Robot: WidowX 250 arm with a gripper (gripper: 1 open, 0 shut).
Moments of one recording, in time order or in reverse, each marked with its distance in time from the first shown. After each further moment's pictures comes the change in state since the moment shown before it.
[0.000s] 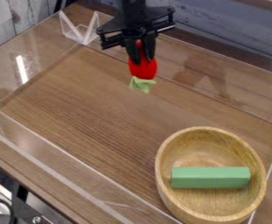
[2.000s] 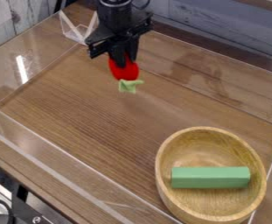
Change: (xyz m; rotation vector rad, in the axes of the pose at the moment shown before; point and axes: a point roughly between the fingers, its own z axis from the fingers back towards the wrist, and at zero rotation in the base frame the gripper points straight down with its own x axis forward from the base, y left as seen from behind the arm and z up) arm 0.018 0.025 -0.015 0.089 -0.080 0.349
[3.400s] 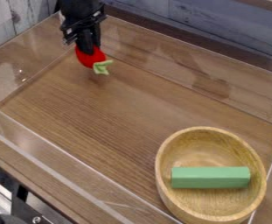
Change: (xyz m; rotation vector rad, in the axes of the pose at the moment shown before) arm 0.095 0.020 -0.041 0.158 0.149 0.422
